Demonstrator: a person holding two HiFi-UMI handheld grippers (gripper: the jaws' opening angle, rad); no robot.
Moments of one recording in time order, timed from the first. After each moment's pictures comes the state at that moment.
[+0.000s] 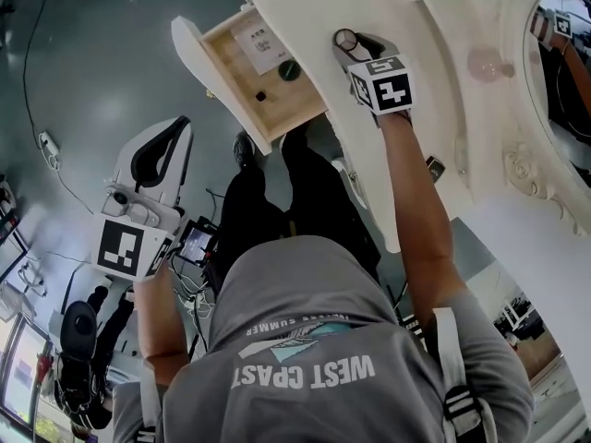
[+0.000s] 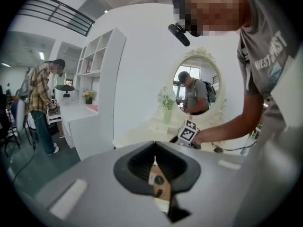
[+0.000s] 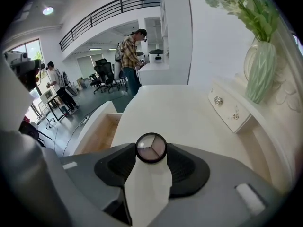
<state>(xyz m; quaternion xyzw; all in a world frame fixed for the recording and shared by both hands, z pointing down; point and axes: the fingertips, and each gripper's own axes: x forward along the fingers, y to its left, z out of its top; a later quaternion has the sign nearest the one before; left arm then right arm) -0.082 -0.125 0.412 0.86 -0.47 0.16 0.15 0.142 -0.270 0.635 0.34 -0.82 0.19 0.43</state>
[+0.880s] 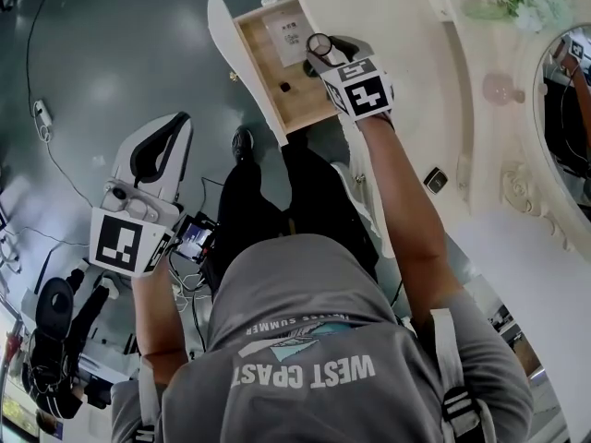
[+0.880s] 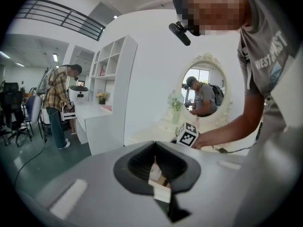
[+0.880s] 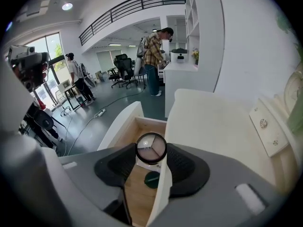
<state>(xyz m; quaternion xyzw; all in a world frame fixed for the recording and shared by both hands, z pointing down) -0.141 -0.076 0.407 0.83 -0.52 0.14 0.16 0.018 -0.219 0.628 0.24 -0.85 0.16 0.44</state>
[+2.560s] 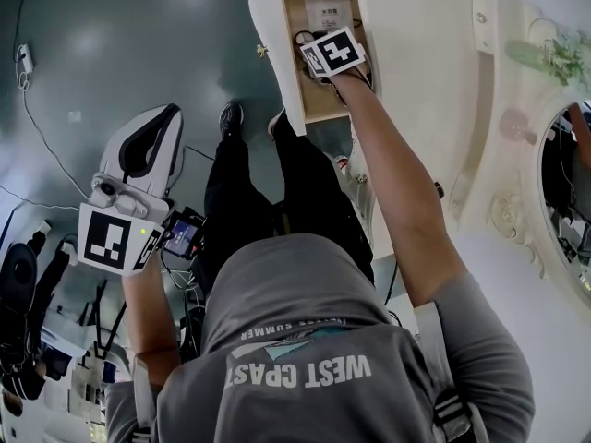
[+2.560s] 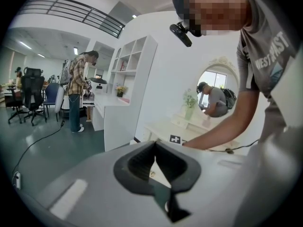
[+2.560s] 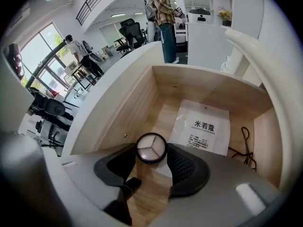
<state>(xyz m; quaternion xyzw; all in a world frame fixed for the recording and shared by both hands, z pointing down) -0.231 -0.028 0.473 0.78 -0.57 0.12 0.22 -0.073 -0.175 0.790 0.12 -0.78 0.21 0.58</state>
